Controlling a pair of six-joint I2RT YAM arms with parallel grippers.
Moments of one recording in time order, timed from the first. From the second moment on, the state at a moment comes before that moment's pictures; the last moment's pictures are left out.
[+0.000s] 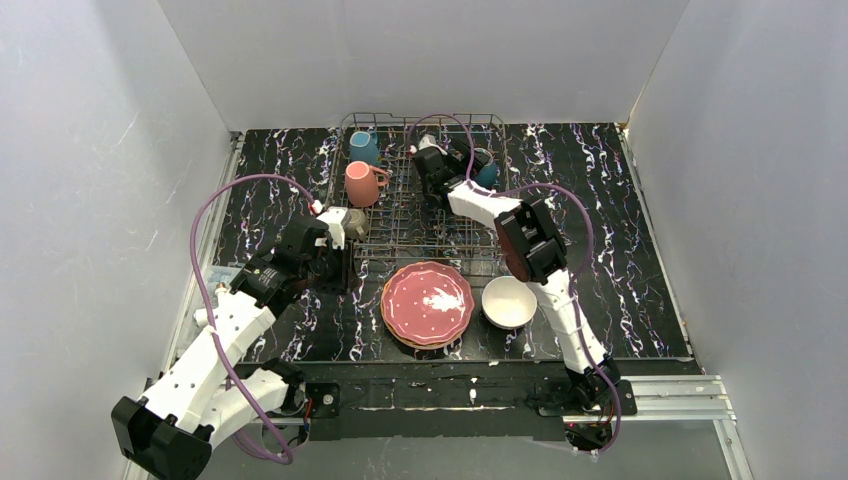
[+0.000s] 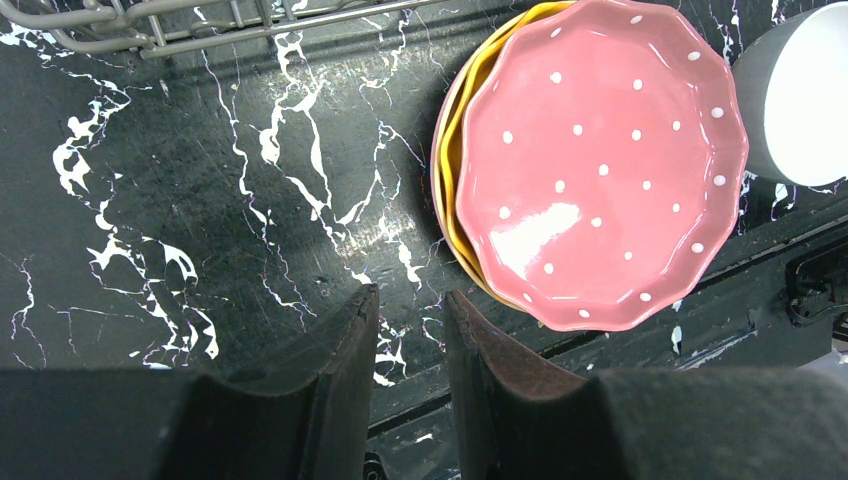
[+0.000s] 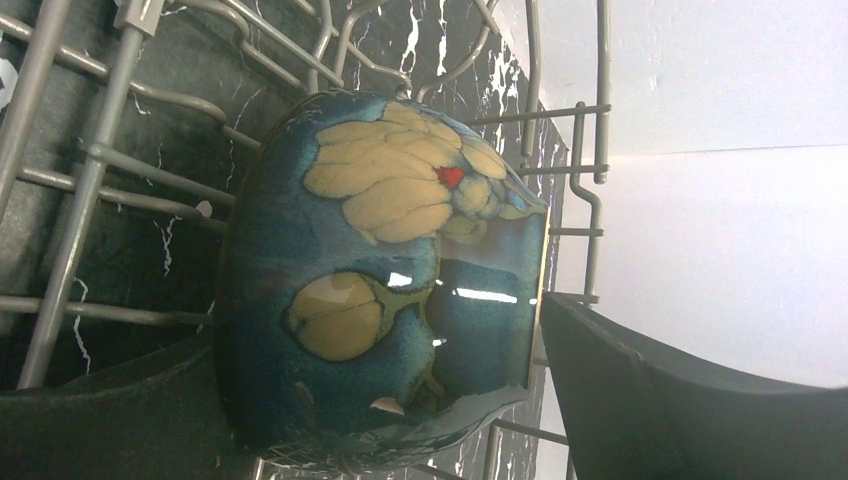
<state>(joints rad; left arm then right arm) -0.48 0.93 0.88 -0.81 0.09 -0.30 0.65 2.50 1.99 -0.11 0.96 -0.62</state>
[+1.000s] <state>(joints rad) -0.48 0.92 0.88 -0.81 0.09 -0.30 0.70 2.35 1.82 -0.11 0.95 -0.55</state>
